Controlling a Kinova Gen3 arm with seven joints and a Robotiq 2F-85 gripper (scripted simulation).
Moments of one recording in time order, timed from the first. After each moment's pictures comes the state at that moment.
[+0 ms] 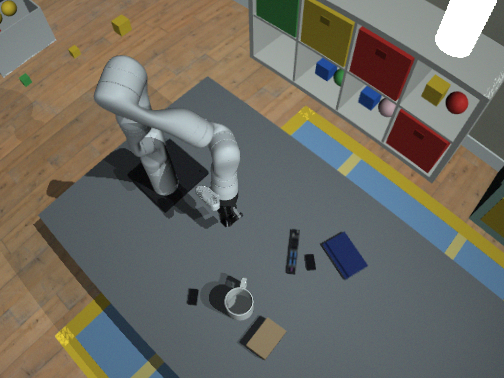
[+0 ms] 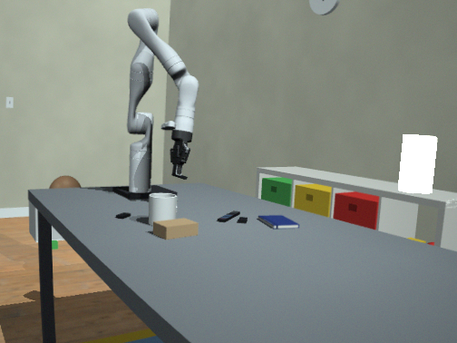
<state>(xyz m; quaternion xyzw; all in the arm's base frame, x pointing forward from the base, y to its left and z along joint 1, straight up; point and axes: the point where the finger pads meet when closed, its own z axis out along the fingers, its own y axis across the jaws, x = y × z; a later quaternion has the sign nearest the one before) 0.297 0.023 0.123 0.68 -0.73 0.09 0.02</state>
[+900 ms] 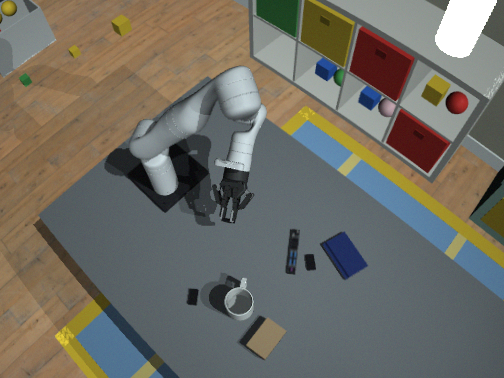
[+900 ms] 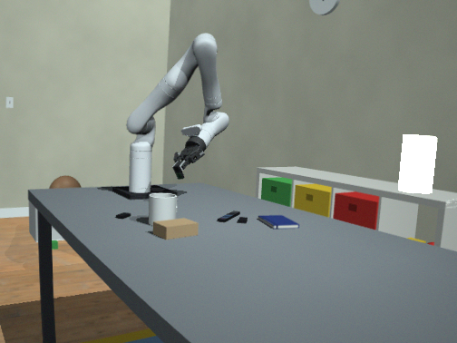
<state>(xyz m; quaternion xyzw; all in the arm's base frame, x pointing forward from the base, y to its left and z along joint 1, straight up) 0.298 0.033 0.138 0.71 -0.52 0.43 0.19</state>
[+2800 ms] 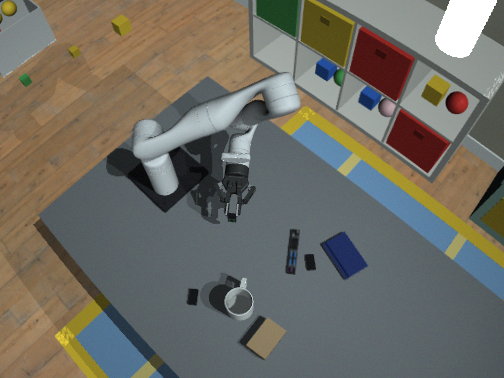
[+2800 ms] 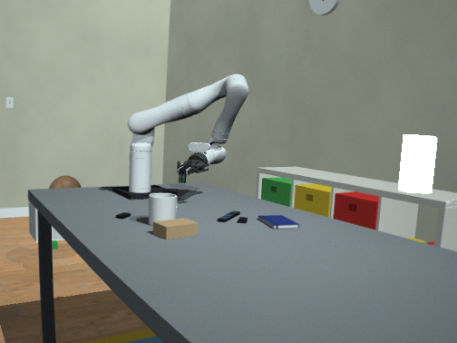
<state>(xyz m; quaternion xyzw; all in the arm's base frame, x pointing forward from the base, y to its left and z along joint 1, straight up) 0.289 0.058 0.118 0.69 -0.33 0.58 0.28</state>
